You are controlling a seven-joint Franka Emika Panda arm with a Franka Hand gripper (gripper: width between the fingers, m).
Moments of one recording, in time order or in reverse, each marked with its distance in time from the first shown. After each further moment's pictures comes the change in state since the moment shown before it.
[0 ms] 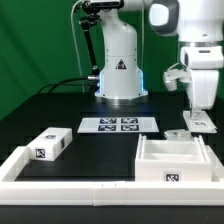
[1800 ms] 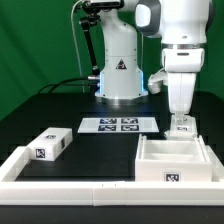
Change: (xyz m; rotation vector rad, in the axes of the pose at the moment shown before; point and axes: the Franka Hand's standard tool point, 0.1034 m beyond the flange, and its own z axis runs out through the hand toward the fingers) arm -0.028 0.028 0.004 -0.004 -0.003 0.096
